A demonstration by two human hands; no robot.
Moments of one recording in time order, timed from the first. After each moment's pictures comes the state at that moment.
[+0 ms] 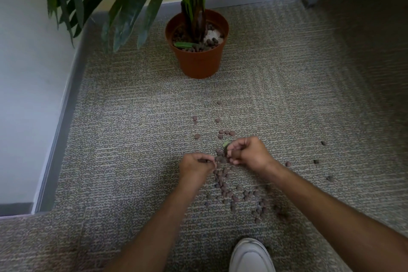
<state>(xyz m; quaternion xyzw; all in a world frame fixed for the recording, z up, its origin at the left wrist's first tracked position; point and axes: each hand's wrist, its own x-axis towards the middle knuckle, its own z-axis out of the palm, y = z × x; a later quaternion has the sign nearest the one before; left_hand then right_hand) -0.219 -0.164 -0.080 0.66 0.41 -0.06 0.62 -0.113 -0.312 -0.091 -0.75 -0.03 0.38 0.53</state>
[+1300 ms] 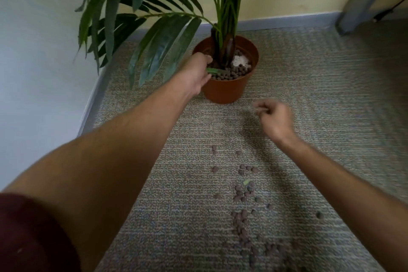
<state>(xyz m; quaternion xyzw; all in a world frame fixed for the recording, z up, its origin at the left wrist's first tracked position) 0.005 -0.025 0.059 0.55 0.39 0.07 0.73 0.022 -0.233 -0.041 -0.87 -0.13 0.09 0.47</state>
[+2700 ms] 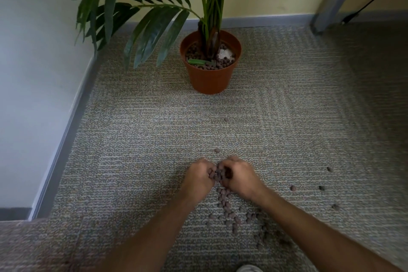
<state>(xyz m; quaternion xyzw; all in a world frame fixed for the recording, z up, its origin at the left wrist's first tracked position) -0.200 -0.143 -0.102 0.89 0.19 -0.05 0.40 -0.129 -0.281 -0.095 -0.88 -0.30 0.24 0.26</state>
